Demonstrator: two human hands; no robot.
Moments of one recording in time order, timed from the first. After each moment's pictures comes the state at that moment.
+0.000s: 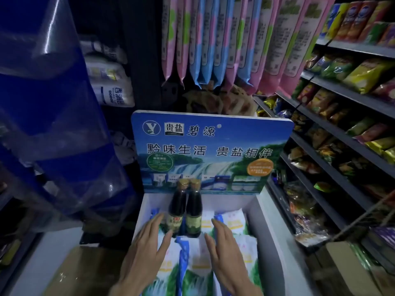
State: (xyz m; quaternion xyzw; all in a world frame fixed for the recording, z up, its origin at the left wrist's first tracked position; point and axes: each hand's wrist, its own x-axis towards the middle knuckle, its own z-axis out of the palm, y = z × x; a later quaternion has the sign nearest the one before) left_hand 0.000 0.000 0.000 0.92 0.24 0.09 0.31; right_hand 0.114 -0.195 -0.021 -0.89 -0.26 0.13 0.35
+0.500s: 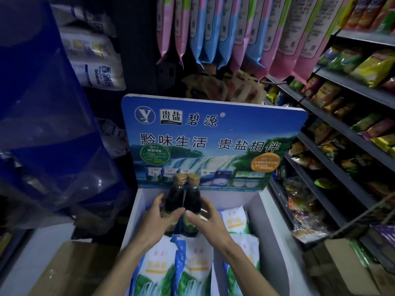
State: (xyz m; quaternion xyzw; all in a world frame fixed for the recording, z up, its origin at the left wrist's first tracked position) left_hand 0.078 0.031 -0.034 0.75 0.29 0.10 0.58; right_hand 0.174 -0.138 -0.042 -0.73 -0.15 0.27 0.61
